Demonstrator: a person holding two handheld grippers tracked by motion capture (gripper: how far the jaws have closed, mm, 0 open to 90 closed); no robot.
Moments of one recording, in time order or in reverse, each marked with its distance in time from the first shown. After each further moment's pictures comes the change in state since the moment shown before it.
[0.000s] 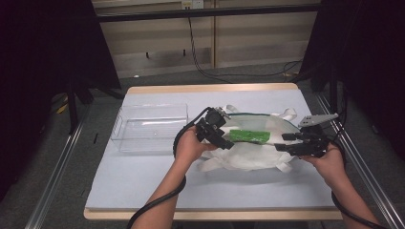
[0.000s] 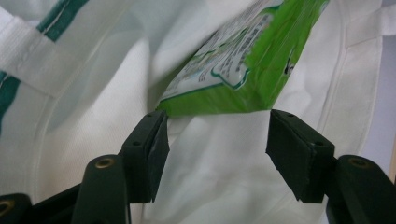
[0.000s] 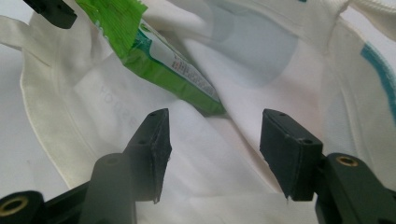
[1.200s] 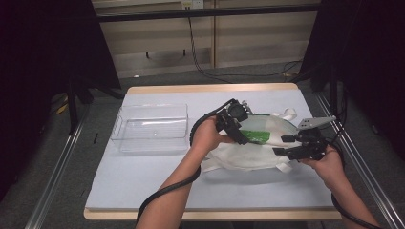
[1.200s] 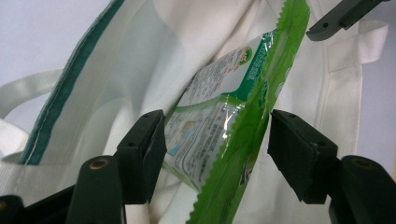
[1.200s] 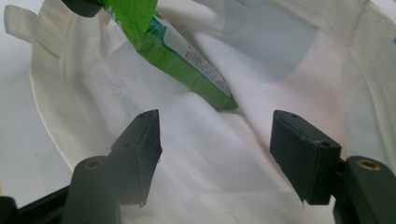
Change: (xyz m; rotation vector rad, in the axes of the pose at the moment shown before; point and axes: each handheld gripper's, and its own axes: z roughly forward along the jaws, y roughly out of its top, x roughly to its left) left arm -0.020 0.057 0.015 0.075 0.005 0.159; right arm 0.004 -0.005 0.004 0.009 0.027 -0.011
